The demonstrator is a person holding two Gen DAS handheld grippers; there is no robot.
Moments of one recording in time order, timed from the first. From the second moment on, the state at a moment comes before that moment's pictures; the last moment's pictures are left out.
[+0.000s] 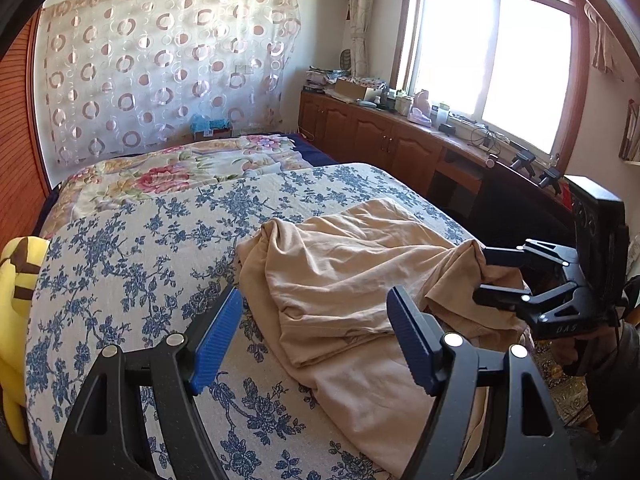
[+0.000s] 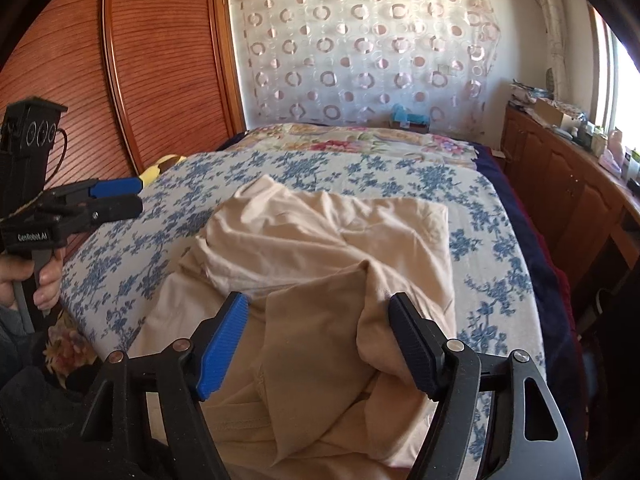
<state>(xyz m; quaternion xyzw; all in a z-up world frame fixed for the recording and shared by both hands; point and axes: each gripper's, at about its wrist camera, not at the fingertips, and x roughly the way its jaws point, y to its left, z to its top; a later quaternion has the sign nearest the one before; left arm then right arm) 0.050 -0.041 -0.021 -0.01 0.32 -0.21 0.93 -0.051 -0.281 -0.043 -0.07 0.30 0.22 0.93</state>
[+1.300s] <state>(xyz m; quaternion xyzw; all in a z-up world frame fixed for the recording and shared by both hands) 0.039 0.026 -0.025 -0.05 0.30 -0.16 0.94 0.055 -0.118 -0.083 -0.22 0.37 0.33 0.84</state>
